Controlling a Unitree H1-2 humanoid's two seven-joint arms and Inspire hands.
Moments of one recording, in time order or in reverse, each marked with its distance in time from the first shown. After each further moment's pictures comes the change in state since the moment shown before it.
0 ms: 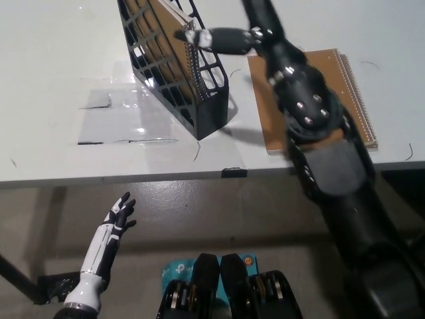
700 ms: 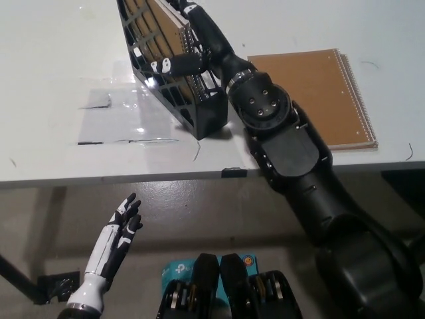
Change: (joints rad) left_arm 0.002 0.001 -0.011 -0.013 0.043 0.000 0.000; right_arm -0.103 0.066 0.010 0.348 0.000 0.017 0.005
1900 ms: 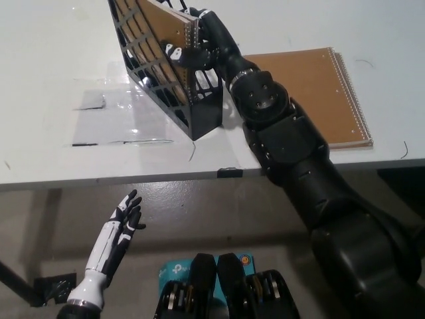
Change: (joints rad) left_arm -0.012 0.002 0.000 -0.004 0.023 0.000 0.000; right_arm -0.064 0.008 -0.059 0.186 0.049 -0.016 -0.065
